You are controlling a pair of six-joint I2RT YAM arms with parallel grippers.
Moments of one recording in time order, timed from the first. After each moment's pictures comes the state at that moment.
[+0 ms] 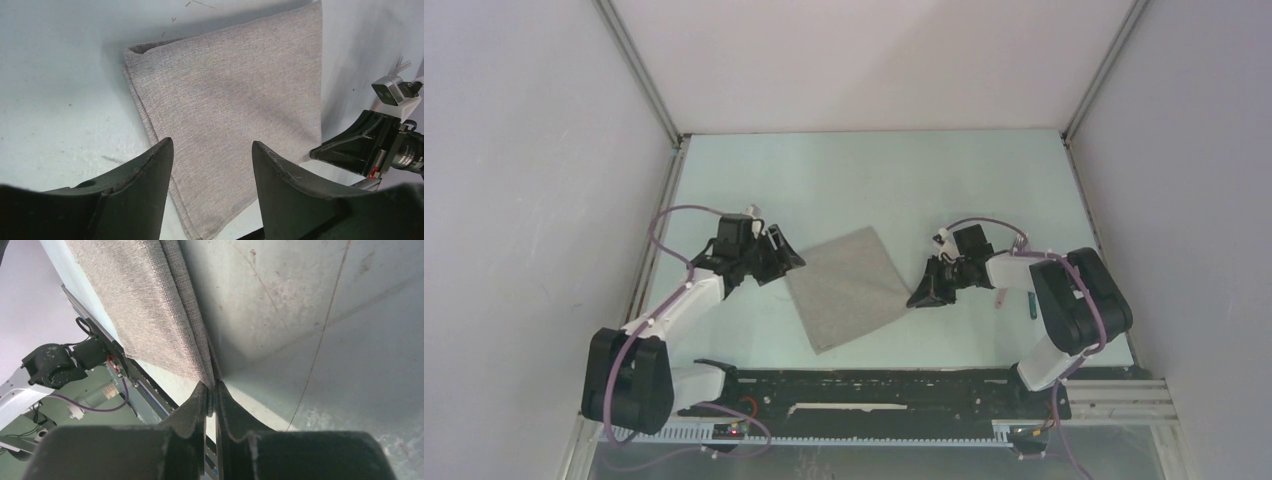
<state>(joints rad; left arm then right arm) -0.21 1.19 0.65 -0.29 0.26 -0.66 0.31 1.65 0.65 -0.11 -0.74 0.57</state>
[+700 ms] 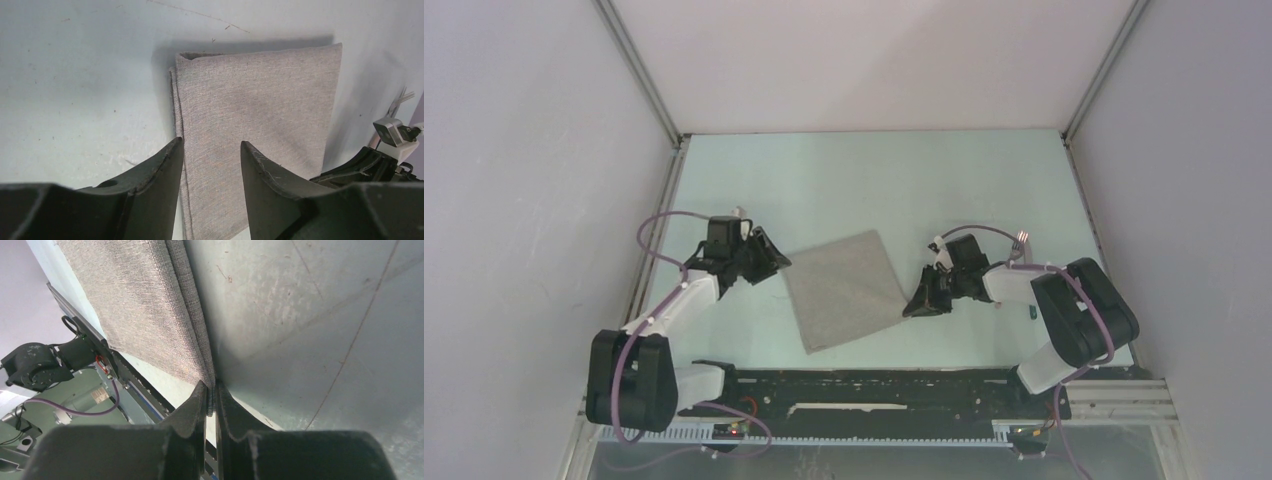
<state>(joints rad) -0.13 1.20 0.63 -0.26 0.25 -0.66 0.41 1.58 0.56 -0.03 -0.66 0.65</state>
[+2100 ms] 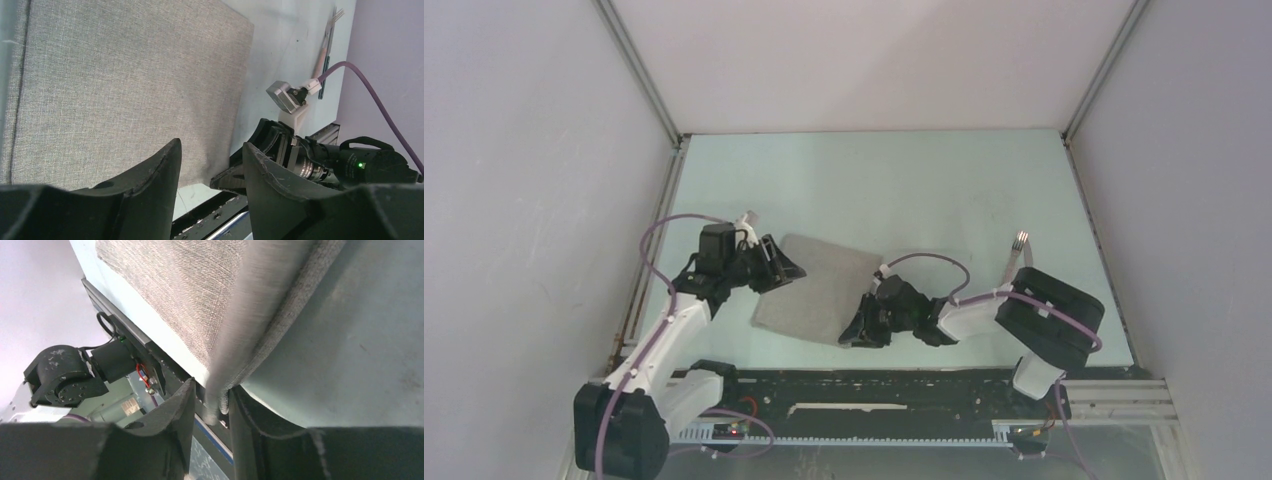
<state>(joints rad) -0.16 0.98 0.60 -0.38 0.51 -0.63 1.01 1.68 0.56 0.43 -0.29 1.28</state>
